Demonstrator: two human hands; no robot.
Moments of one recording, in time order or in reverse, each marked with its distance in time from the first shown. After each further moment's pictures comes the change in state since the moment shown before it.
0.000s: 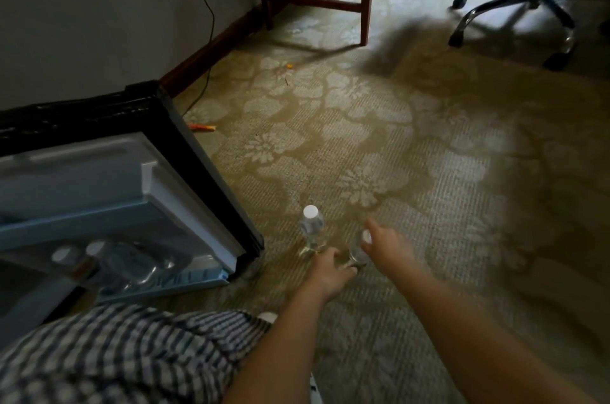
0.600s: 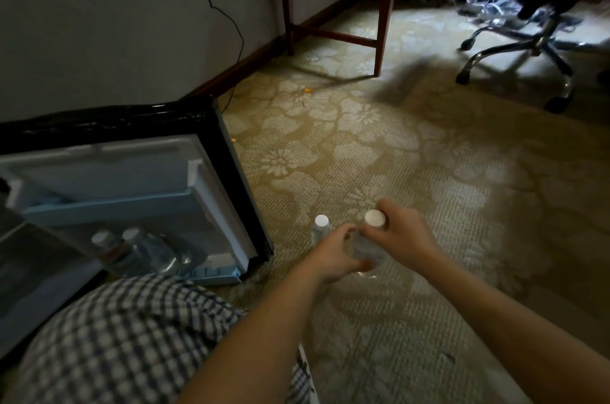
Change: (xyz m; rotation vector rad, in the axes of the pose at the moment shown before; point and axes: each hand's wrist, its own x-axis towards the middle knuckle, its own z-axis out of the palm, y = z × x) left_hand -0.054 0.042 -0.046 -0.020 -0.105 0.284; right_hand -0.076 -0.028 -0.092 0.270 0.302 -0.312
